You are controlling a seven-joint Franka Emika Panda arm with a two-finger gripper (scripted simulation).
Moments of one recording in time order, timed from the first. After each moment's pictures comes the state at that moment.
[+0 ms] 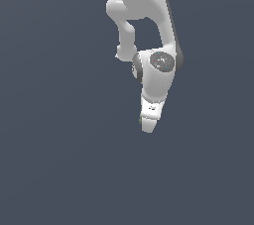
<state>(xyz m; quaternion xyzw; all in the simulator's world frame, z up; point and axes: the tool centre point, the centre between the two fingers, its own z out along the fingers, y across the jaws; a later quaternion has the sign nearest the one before) 0.009 0.095 0.113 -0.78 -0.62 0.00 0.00</state>
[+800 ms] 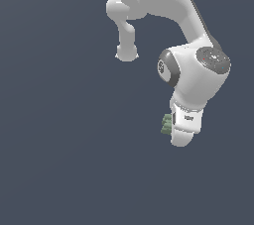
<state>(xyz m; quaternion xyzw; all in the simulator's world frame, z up) 0.077 0.175 0.166 -0.78 -0.62 0.00 0.00</state>
